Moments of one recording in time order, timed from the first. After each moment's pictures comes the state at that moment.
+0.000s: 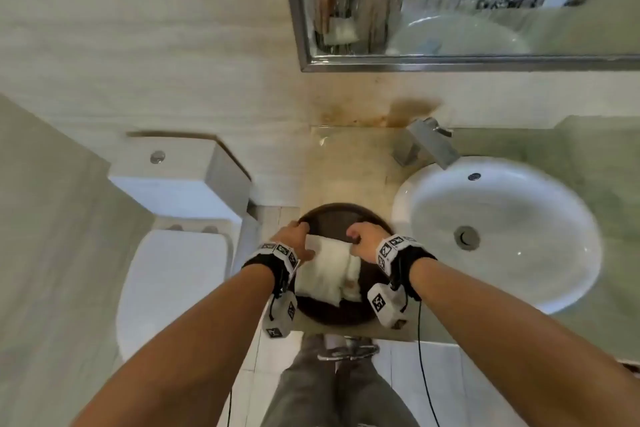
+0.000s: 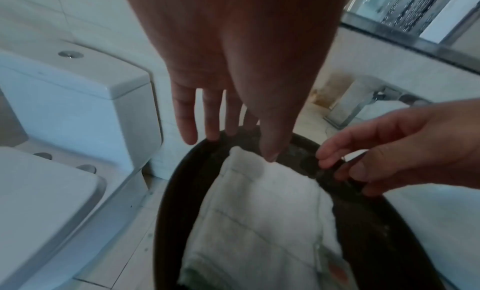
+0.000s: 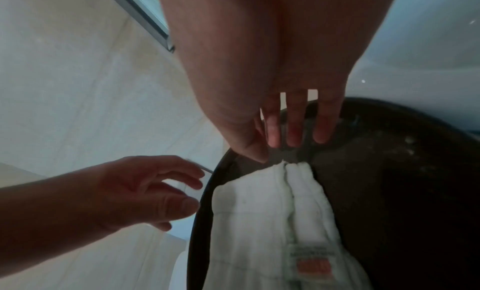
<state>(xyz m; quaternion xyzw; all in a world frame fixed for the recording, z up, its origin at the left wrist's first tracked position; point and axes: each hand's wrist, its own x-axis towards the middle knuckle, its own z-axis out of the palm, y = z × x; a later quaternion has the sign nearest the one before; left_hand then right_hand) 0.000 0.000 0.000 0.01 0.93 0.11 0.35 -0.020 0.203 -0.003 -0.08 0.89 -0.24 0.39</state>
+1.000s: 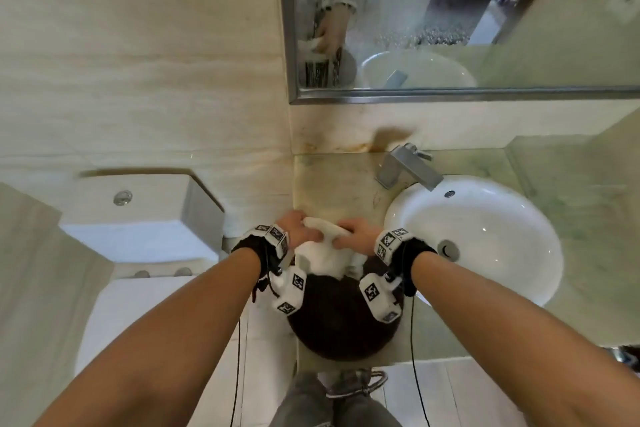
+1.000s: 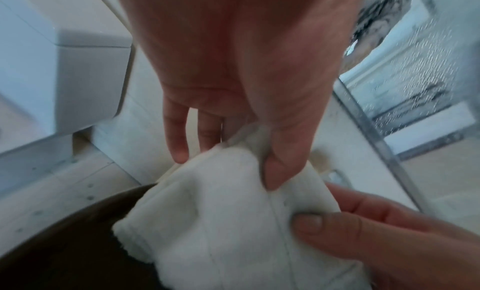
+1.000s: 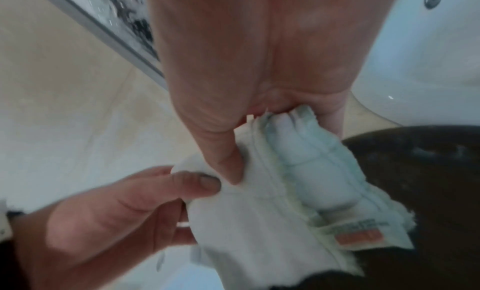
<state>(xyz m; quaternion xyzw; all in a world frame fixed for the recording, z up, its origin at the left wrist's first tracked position) -0.080 -0.022 0.051 0.00 0.88 0.34 0.34 -0.063 0.165 0.053 -0.06 0.88 -0.31 0.35</state>
